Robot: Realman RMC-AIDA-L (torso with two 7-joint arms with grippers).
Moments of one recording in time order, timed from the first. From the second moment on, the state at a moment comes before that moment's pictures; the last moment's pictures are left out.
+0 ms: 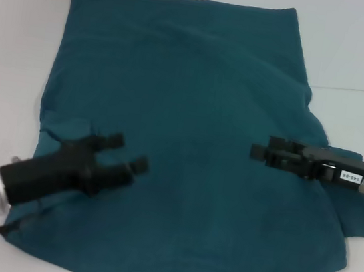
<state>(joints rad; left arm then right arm) -0.52 -2.16 0.56 0.52 1.86 1.52 -1.33 0.55 2.06 -0.53 -0.60 -1.97 -1.50 1.69</state>
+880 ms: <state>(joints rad) -0.51 -2.16 0.71 0.64 2.03 1.48 -1.25 0.45 2.04 -0.29 -0.61 -1.97 -1.48 1.90</state>
